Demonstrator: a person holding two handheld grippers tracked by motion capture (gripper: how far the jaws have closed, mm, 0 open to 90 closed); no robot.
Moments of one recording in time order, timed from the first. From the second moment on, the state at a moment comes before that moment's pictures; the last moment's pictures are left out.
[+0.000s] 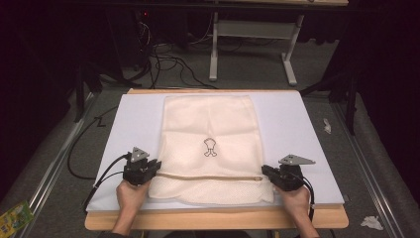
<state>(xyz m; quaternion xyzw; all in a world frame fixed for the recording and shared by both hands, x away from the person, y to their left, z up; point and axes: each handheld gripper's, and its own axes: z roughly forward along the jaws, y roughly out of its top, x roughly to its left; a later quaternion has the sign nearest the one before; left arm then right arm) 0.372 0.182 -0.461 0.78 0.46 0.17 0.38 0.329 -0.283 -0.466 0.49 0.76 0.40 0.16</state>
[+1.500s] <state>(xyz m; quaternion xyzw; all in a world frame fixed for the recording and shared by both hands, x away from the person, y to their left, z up) 0.318 0.120 -0.450 0.79 0.39 0.16 0.43 0.330 -0.299 -0.457 0.53 0.76 0.37 0.11</state>
